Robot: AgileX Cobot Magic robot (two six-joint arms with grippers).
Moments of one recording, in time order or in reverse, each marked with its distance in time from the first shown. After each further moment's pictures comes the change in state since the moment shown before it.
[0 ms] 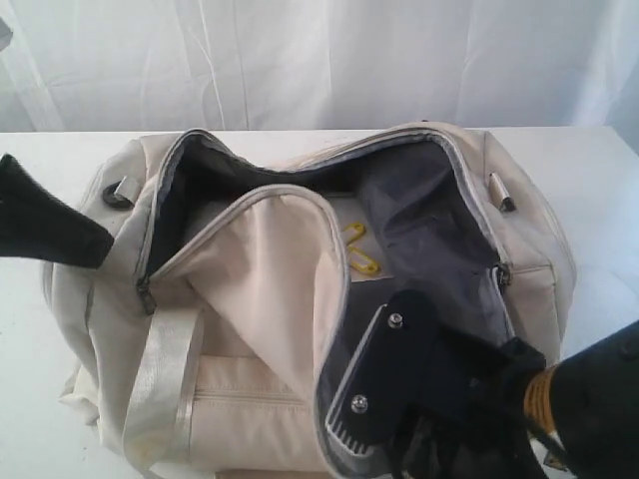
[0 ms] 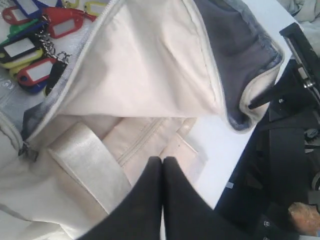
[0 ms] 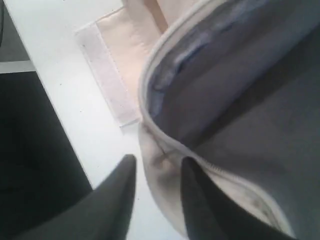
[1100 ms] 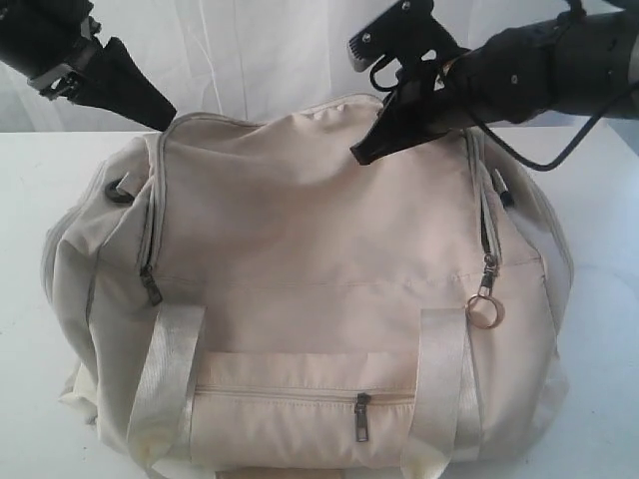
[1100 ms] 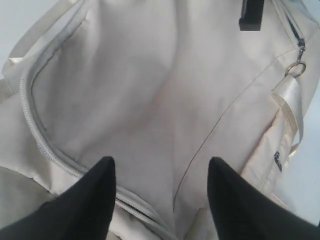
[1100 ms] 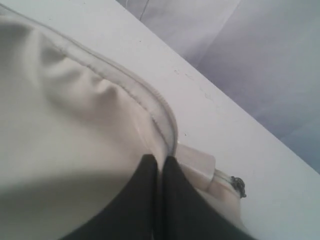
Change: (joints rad) left arm 0.000 0.522 -0.596 0.101 0.013 -0.009; right arm -0.640 0.642 -0.583 -0.096 -0.601 -0.285
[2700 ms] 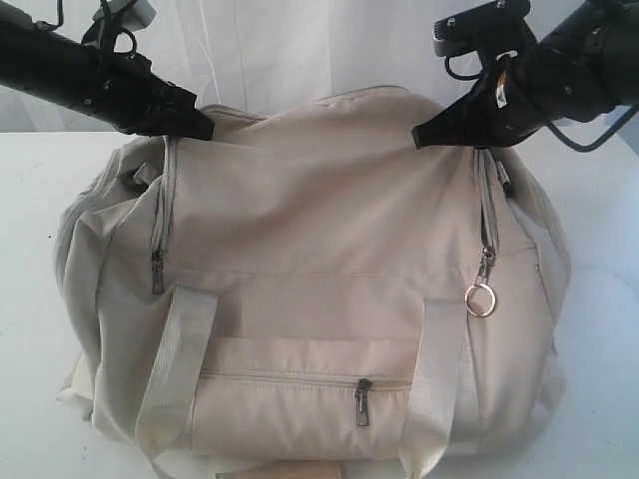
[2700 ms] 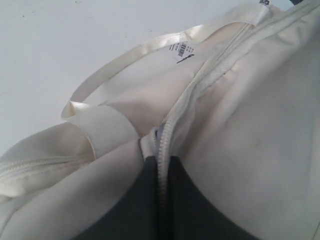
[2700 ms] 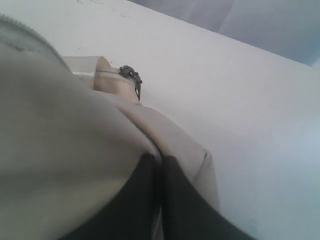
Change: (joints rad) left arm -0.018 0.210 0.089 -0.233 -0.449 0.094; right arm -0.093 -0.032 0.028 -0.505 0.208 0.786
